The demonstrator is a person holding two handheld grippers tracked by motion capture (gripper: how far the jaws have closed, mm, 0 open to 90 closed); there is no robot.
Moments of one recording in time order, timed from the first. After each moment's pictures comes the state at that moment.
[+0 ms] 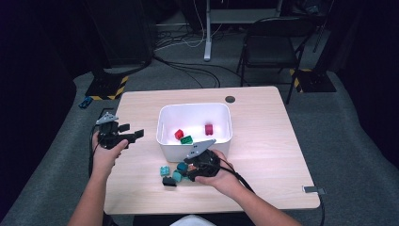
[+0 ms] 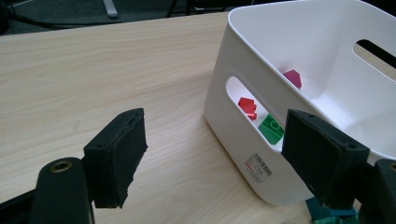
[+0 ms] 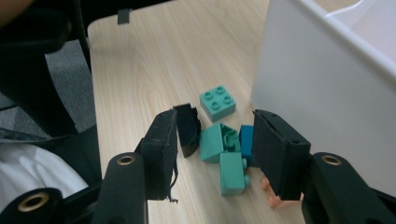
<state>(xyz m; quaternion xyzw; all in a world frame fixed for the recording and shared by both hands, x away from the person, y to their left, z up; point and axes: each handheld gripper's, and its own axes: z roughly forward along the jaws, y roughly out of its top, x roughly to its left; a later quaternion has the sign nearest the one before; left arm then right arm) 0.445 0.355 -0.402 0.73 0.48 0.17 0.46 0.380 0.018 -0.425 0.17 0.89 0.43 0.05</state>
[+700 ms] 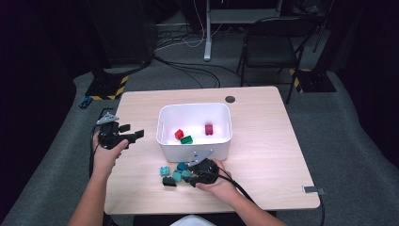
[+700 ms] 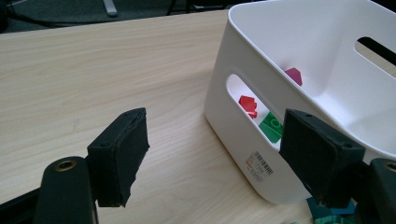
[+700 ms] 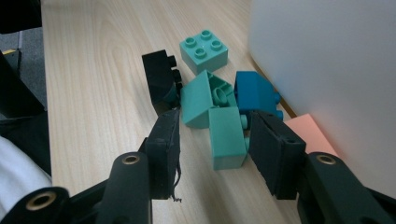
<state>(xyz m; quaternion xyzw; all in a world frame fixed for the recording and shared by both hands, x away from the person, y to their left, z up) 0.446 0.354 -0.404 0.73 0.48 0.17 0.45 0.386 0.021 -0.487 0.20 0.89 0.40 0.05</state>
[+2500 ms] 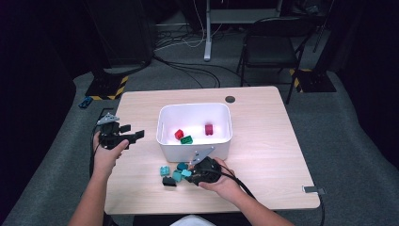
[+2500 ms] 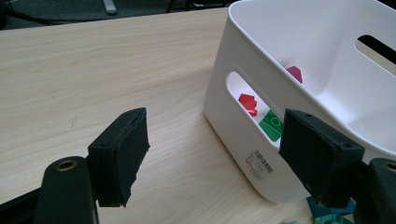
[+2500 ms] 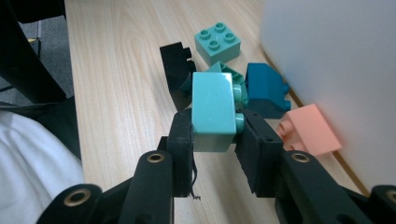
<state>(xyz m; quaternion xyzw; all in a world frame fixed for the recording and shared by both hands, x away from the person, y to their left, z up) 0.447 0.354 -0.406 0.73 0.48 0.17 0.45 0.386 0.013 -0.473 0.19 0.91 0.38 0.03</state>
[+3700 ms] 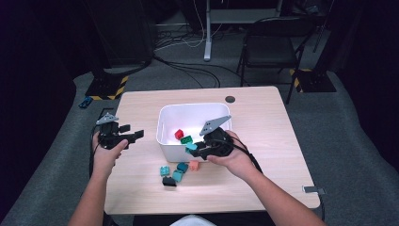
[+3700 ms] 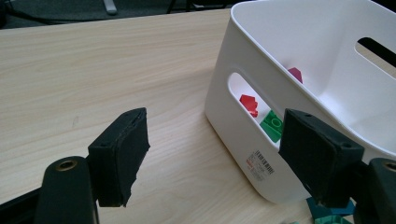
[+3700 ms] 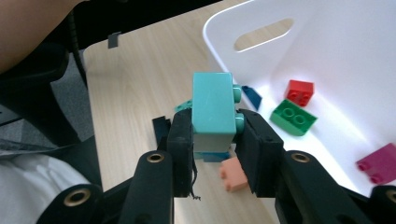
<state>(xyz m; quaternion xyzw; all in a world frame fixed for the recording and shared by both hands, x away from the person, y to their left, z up) 0.446 0.355 -0.406 0.73 0.48 0.17 0.46 0.409 -0.017 -0.366 0.20 0.88 0.42 0.04</state>
